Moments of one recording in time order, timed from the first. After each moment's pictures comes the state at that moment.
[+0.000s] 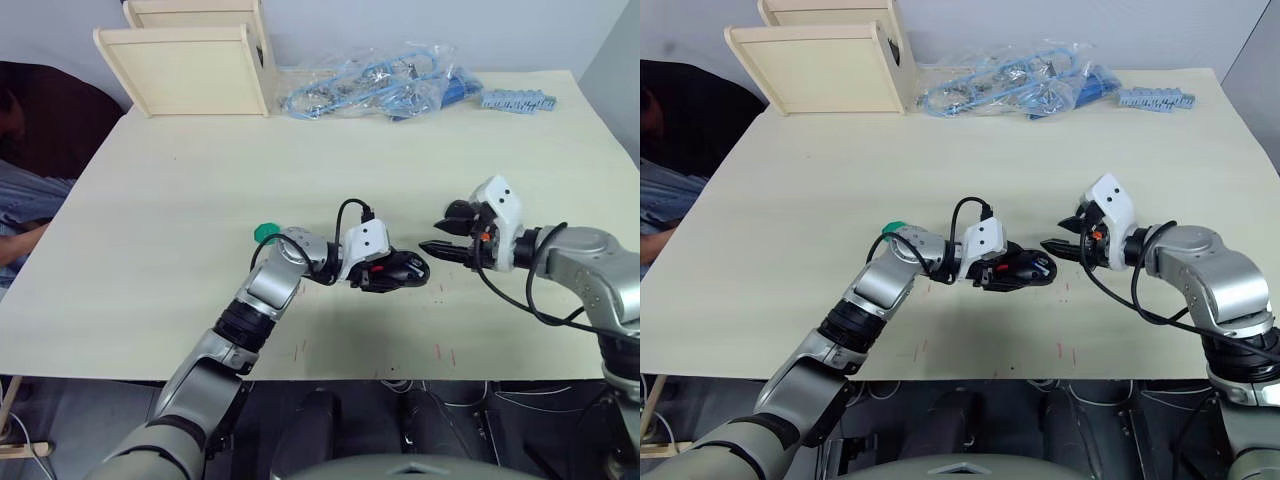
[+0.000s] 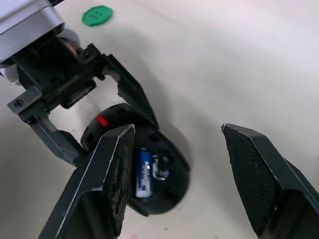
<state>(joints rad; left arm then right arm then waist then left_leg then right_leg) -0.65 0.34 -0.40 0.17 0.01 0.33 -1.08 -0.43 -0.62 0.00 -0.34 0.46 0.94 0.76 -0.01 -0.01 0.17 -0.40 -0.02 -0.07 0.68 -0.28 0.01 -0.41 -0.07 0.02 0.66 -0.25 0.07</state>
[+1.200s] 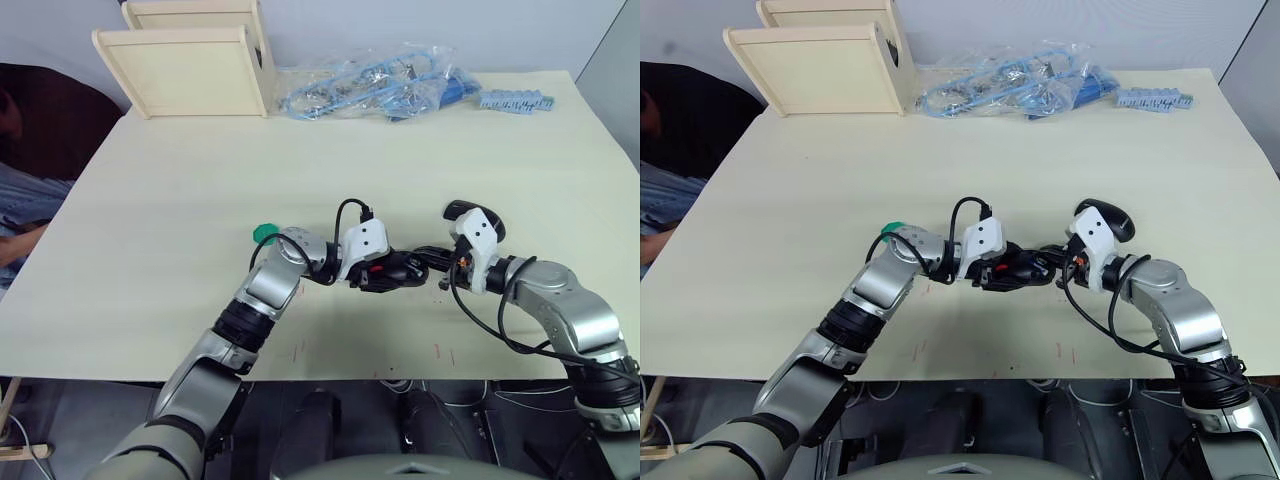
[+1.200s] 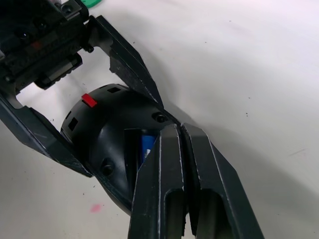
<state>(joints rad) -0.65 0.34 -0.40 0.17 0.01 0.34 -1.08 -0.31 -0.53 0.10 -0.25 0.36 0.69 0.71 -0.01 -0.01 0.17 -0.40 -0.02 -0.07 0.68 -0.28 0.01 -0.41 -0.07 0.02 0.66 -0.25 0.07</state>
